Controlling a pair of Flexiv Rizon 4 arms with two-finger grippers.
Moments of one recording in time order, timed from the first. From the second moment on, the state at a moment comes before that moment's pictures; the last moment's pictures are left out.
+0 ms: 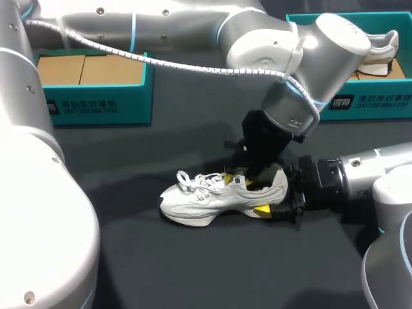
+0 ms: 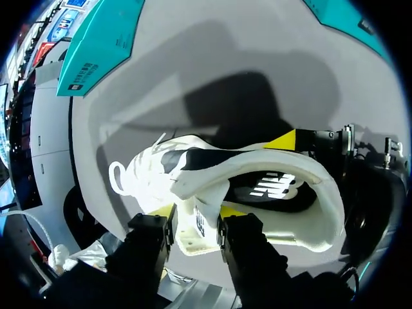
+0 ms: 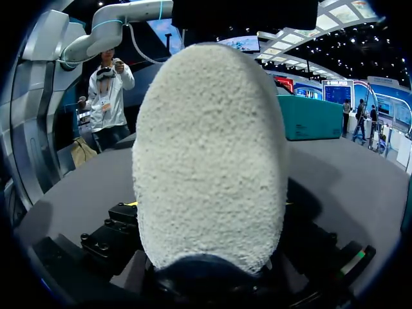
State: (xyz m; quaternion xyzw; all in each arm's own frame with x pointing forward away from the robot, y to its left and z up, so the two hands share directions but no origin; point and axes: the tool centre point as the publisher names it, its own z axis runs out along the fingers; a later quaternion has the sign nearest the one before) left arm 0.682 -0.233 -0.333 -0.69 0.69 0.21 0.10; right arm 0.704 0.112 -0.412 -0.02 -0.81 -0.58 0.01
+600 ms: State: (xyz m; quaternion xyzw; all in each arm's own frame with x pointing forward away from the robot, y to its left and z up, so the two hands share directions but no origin) left arm 0.683 -0.208 -0.310 -0.71 0.68 0.17 0.07; right arm 0.704 0.112 -0.412 -0.02 -0.81 -0.58 0.01
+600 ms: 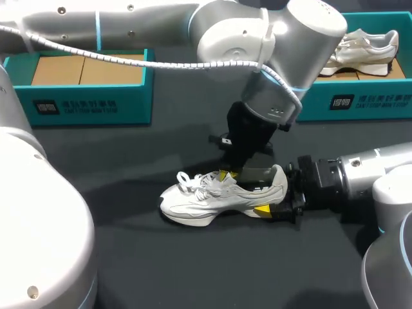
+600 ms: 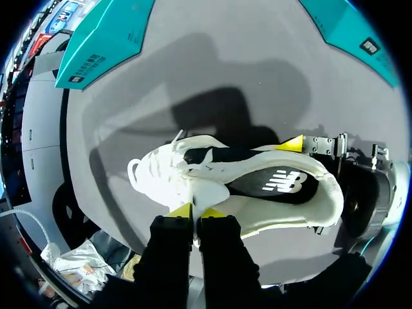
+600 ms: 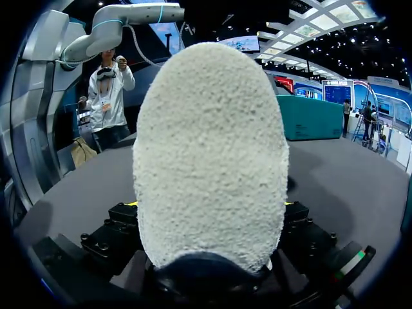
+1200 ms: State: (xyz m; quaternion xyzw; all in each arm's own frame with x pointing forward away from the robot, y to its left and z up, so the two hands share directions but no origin) left arm 0.672 -0.138 -0.307 -0.75 0.65 0.11 0.05; right arm 0.704 0.112 -0.411 -0.02 -0.81 -0.58 0.01
